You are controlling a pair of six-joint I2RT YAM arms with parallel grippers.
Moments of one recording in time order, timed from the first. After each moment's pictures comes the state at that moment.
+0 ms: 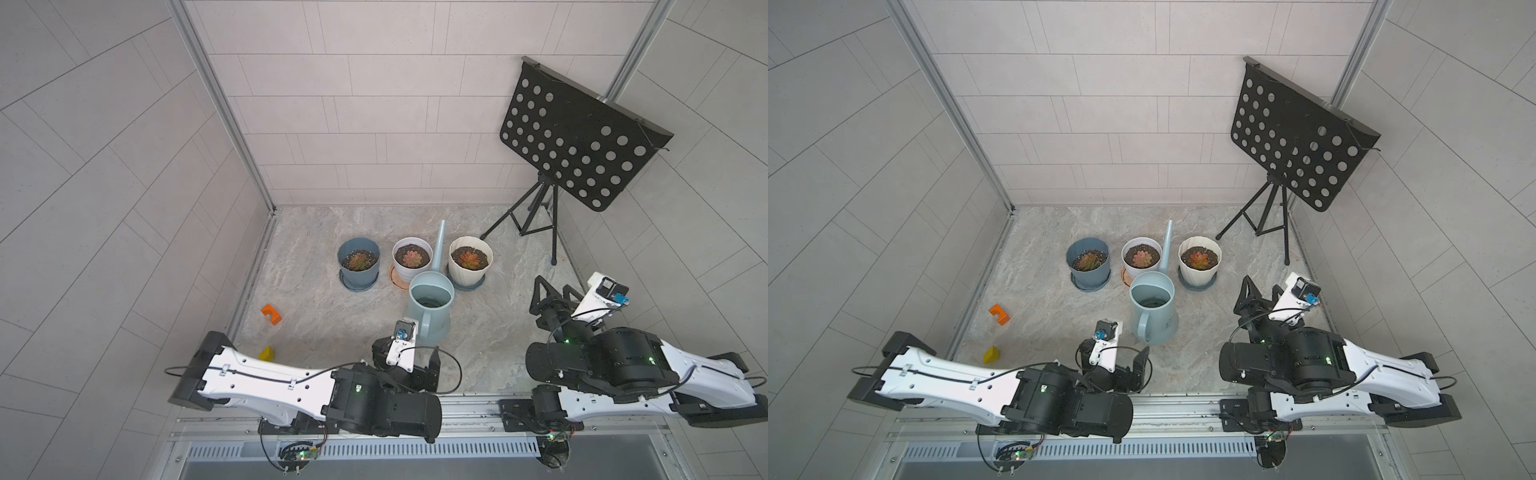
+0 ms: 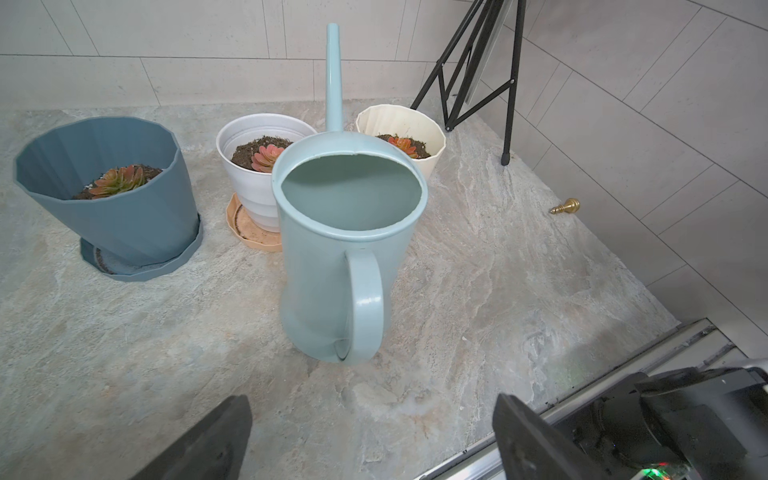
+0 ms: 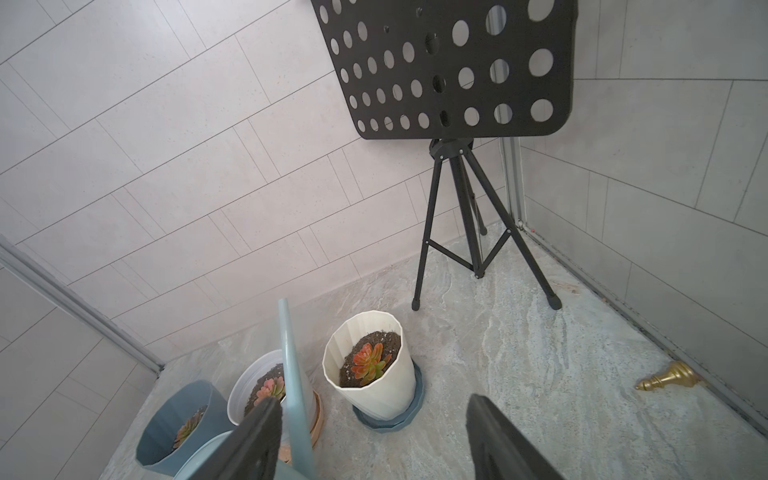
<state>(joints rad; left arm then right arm) -1.72 1.24 1.04 -0.83 -1.03 -1.15 1.43 0.77 1.17 -1.69 1.43 1.68</state>
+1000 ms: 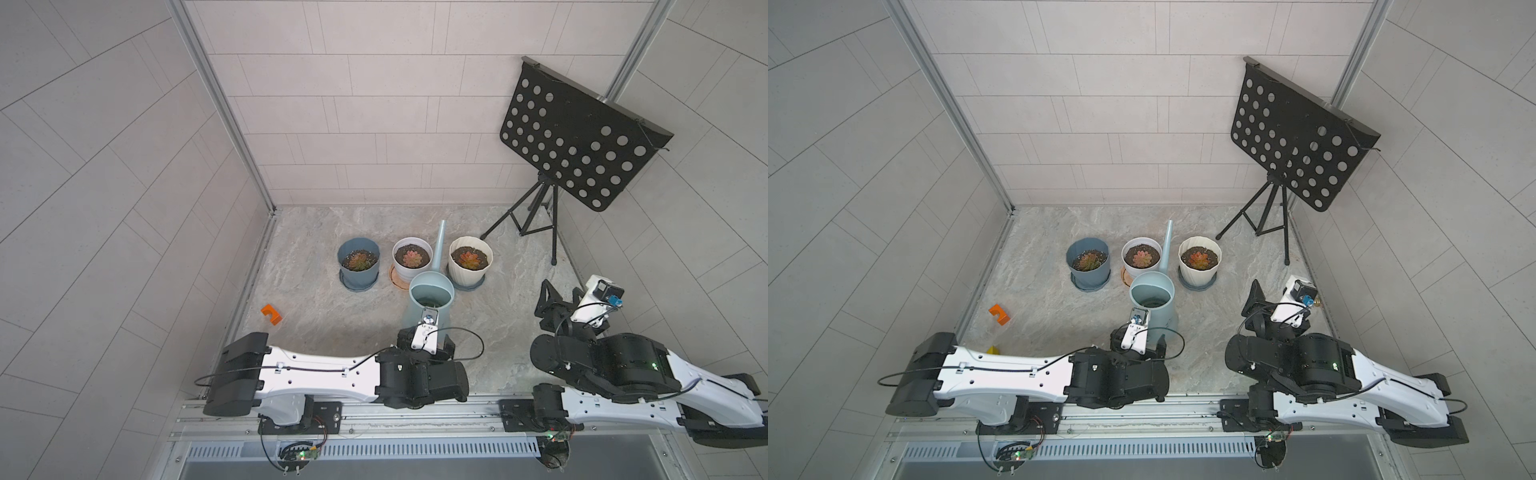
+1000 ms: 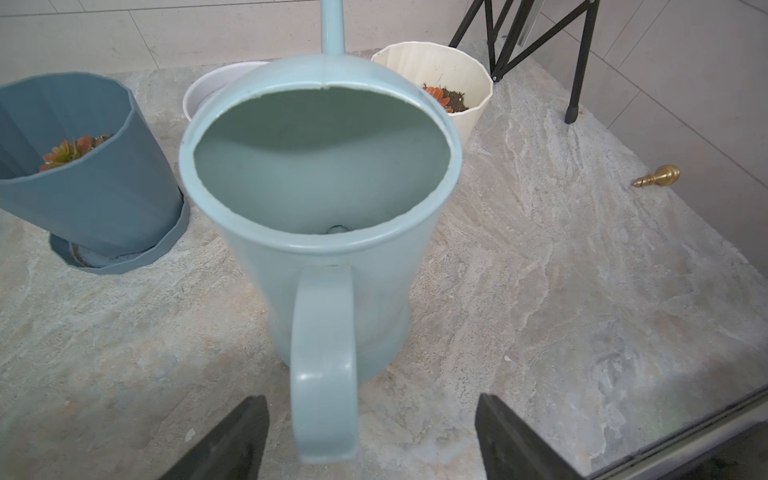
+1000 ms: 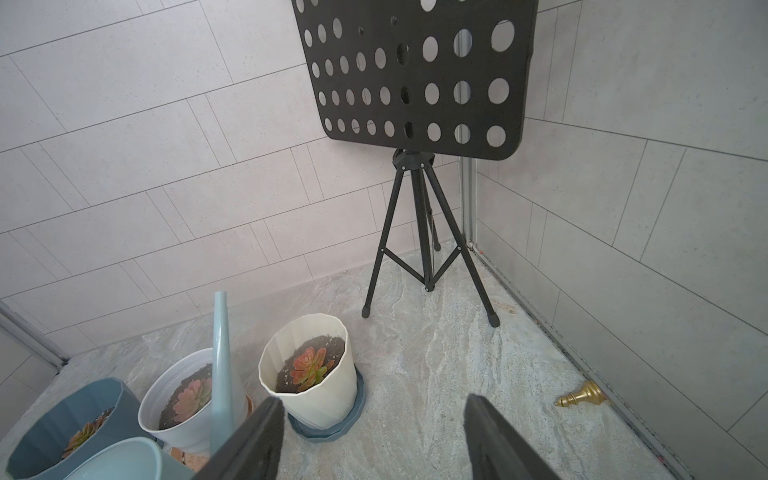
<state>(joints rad) -1.51 1.45 1.05 -0.63 -0.89 -1.01 1.31 0.66 1.06 -1.50 1.42 1.33</state>
